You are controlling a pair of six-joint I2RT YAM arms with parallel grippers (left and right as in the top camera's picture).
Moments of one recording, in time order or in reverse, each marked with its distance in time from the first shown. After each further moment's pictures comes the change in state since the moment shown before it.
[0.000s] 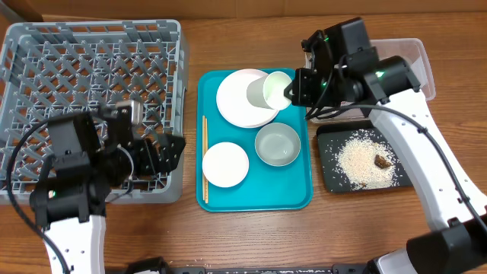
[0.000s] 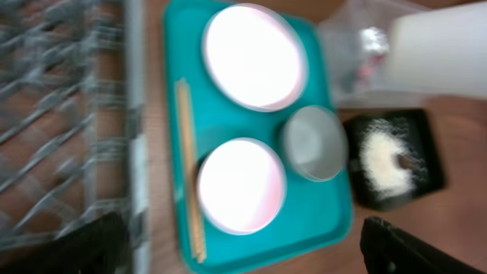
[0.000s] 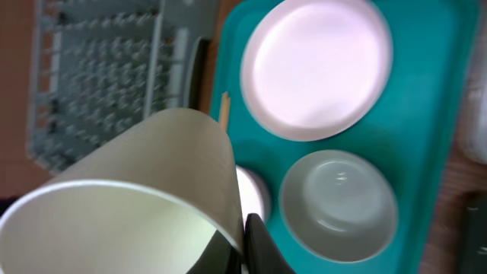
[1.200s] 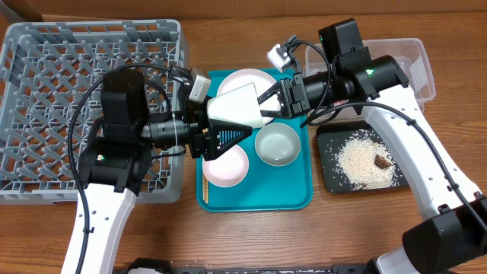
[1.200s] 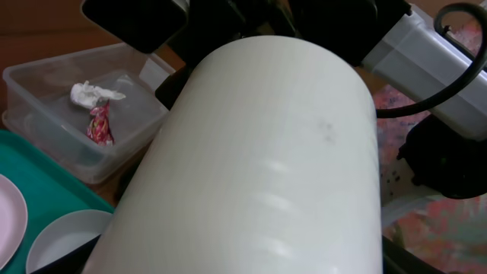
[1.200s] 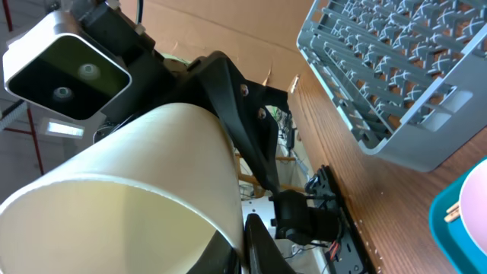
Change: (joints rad) left arm -0.321 0.137 0.003 0.560 0.568 -0.118; right arm 0.008 0.036 -0.031 0.076 -0.913 -0.164
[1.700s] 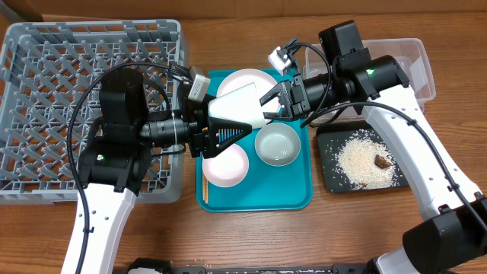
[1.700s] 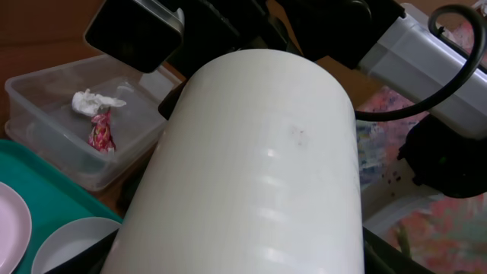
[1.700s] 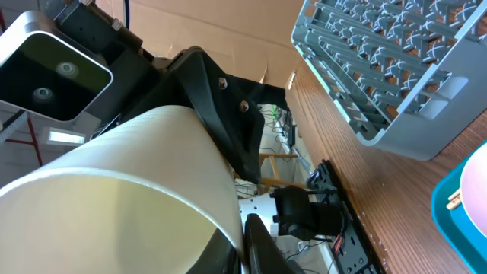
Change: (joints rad) left arm 0.001 0.000 0.000 0.030 0.005 0.000; right arm -0.001 0.000 0.000 -0.047 0.016 0.003
